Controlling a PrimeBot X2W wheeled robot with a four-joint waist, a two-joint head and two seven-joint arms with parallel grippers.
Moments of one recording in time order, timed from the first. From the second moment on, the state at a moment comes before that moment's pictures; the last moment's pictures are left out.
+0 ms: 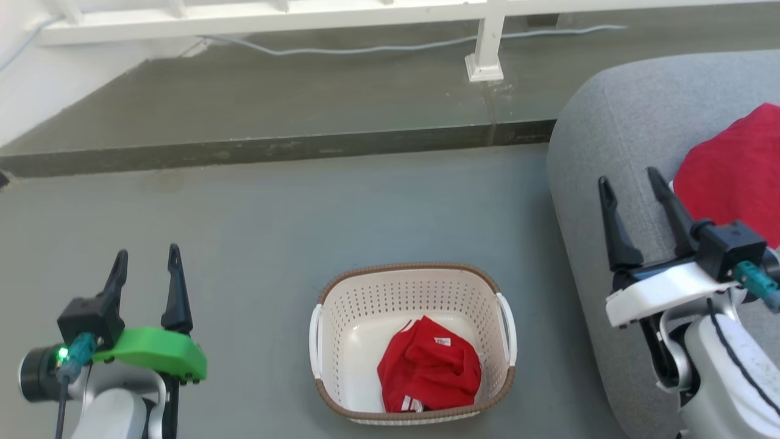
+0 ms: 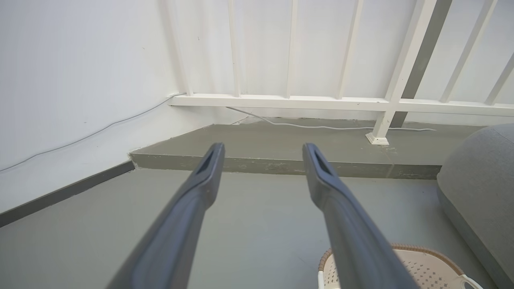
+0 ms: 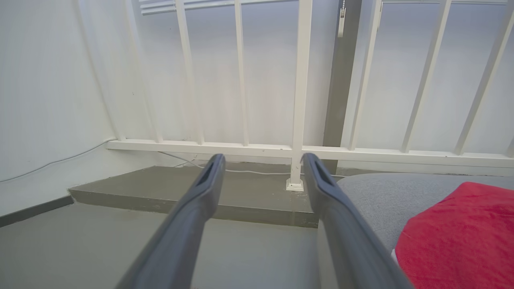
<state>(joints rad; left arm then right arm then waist) -0.15 0.21 -0.23 0.25 -0.42 0.12 -0.25 -0.16 -0.27 0.28 0.13 0.31 -0.07 -0.25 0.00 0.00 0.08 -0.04</state>
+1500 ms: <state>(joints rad) 0.05 0.15 -0.16 0.08 -0.34 0.12 -0.23 -0.03 -0.25 0.25 0.04 0.30 -0.11 -0.25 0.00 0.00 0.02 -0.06</state>
